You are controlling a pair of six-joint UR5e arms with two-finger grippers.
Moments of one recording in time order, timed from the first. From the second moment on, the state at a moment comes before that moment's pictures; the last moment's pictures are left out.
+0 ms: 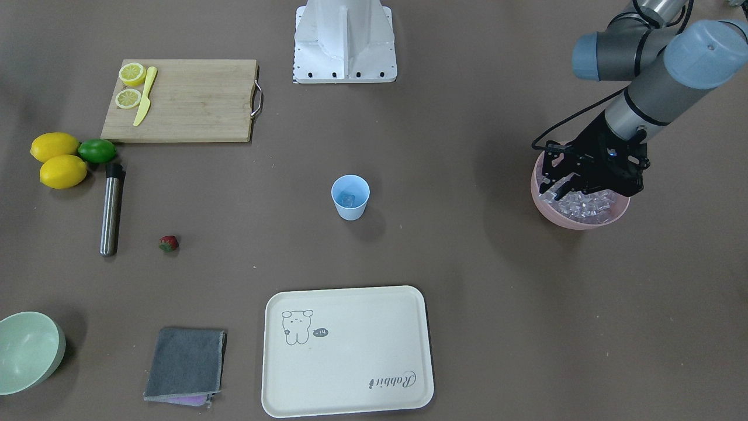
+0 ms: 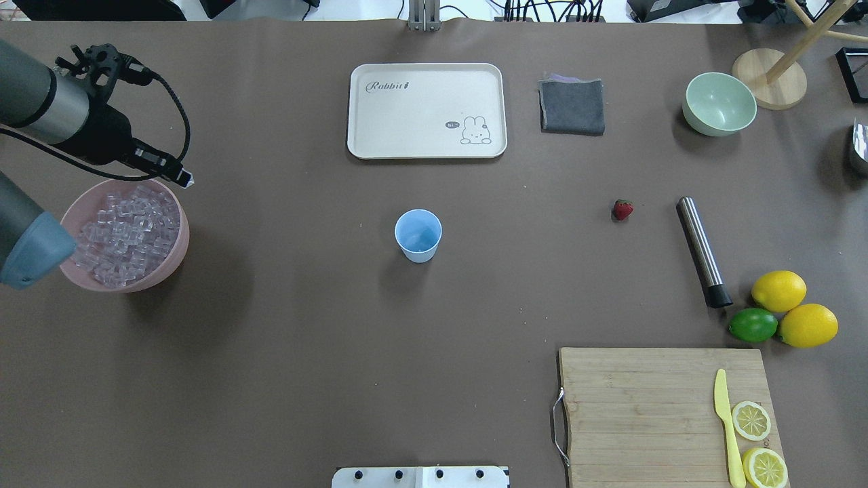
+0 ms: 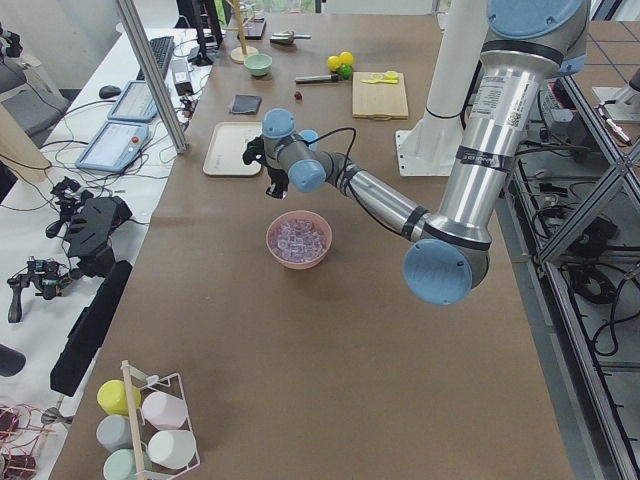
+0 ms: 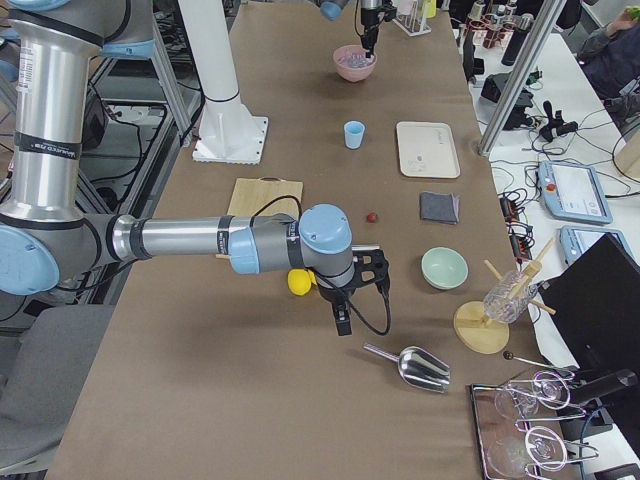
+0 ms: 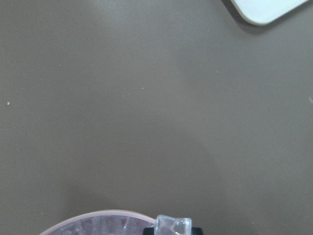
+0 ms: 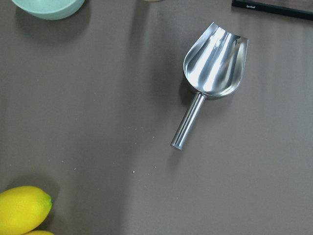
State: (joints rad) left arm -0.96 -1.87 -1.80 -1.90 -2.25 -0.64; right arm 1.60 -1.76 1.84 -1.47 2.32 -0.06
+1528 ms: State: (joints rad) left arm -0.50 -2.24 -1.70 -1.94 -1.70 -1.47; right arm 1.60 -1.76 1.84 -1.47 2.32 -0.06
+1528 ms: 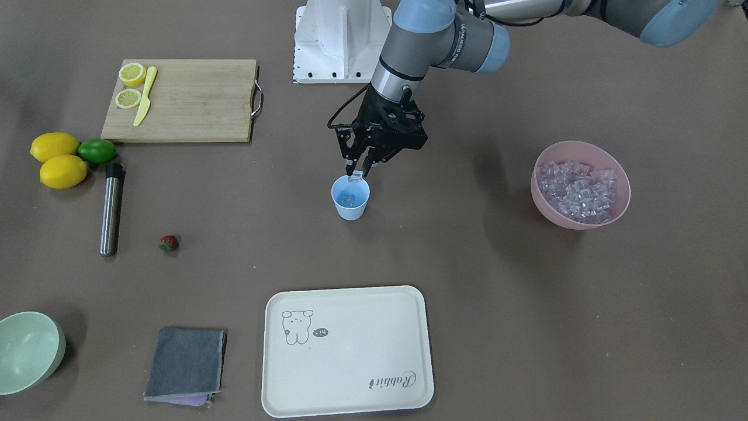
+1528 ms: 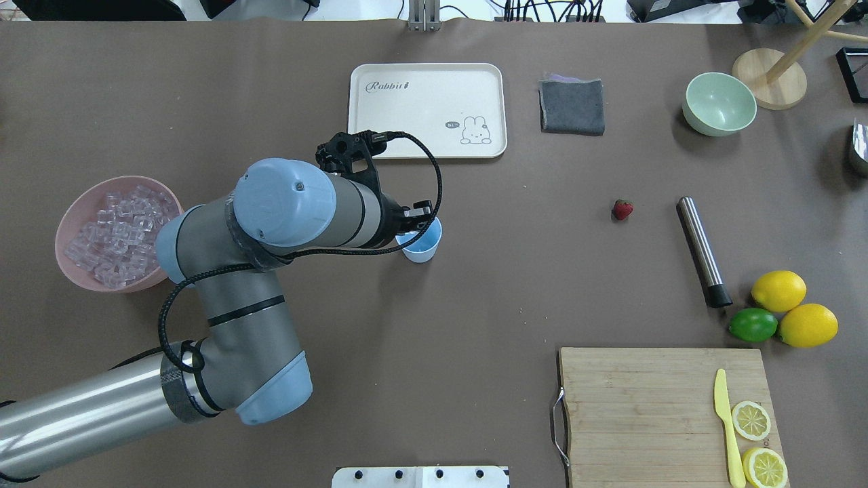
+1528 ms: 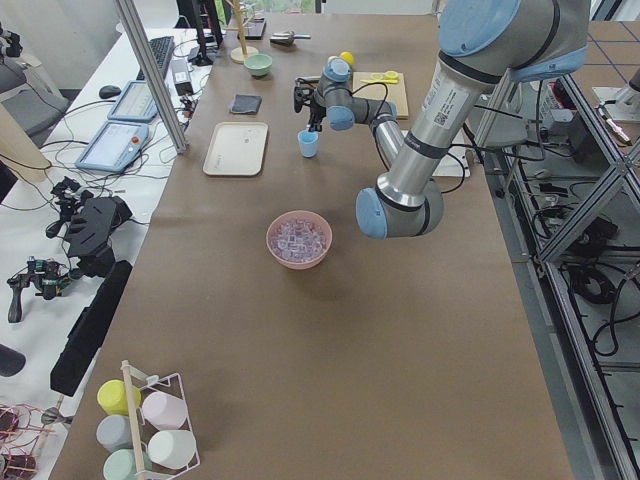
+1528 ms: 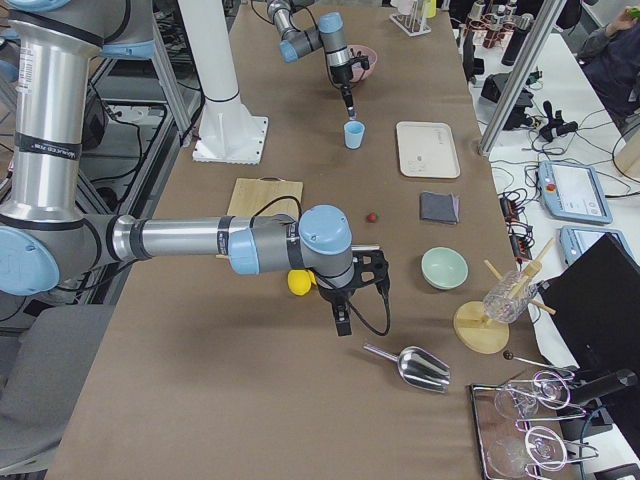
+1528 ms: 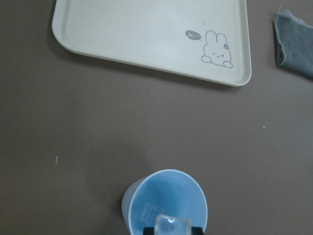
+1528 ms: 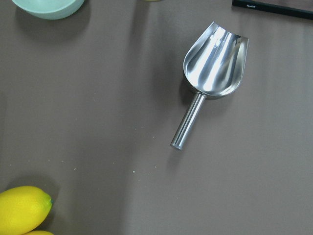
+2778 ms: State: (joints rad) left arm -0.68 -2.05 -1.99 -1.43 -1.91 -0.81; right arm 1.60 -1.76 1.83 -1.47 2.33 -0.06
